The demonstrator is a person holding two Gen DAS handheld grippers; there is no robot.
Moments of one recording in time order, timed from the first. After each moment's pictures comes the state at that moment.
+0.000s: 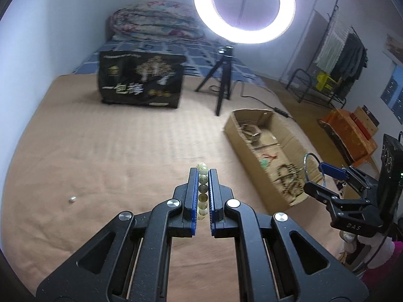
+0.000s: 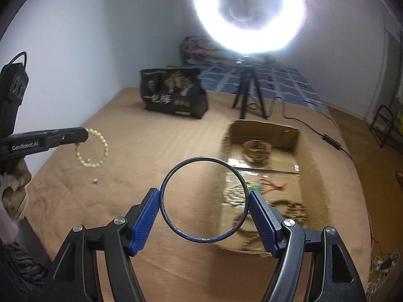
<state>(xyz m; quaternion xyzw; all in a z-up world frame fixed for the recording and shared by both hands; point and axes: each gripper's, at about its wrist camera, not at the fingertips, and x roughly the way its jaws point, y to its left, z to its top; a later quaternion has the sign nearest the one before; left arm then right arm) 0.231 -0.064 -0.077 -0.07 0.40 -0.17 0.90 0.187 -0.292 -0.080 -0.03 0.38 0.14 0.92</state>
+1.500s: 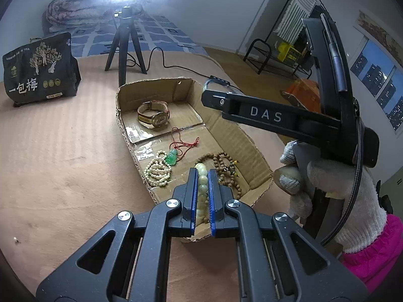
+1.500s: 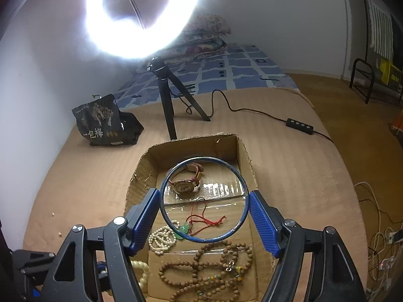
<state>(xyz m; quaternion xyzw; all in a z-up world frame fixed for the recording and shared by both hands) 0.254 -0.237 -0.115 -0.05 0.44 -0.28 0.85 0.296 -0.392 -0.097 0.08 0.41 0.07 0.91</state>
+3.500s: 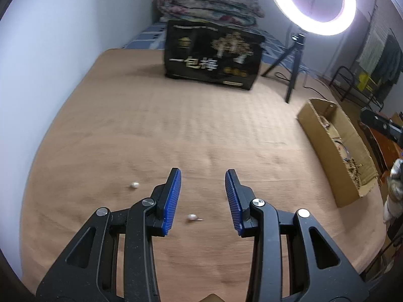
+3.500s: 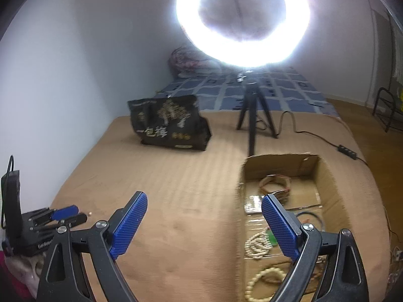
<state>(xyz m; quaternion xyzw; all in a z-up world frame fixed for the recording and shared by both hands) 0.246 0.037 -0.134 -0.06 0.44 -0.04 0.90 0.266 -0.236 -0.067 0.04 0.37 0.15 0.92</state>
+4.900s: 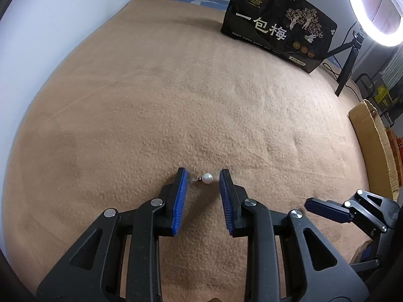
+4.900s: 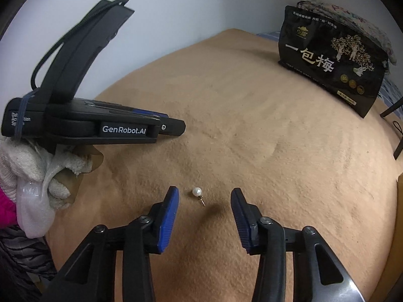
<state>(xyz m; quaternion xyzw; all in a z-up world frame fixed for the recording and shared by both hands) 0.288 0.119 -0.221 -0.11 0.51 -0.01 0.85 0.229 -0.019 -0.197 -0.13 0.45 0.36 0.81</state>
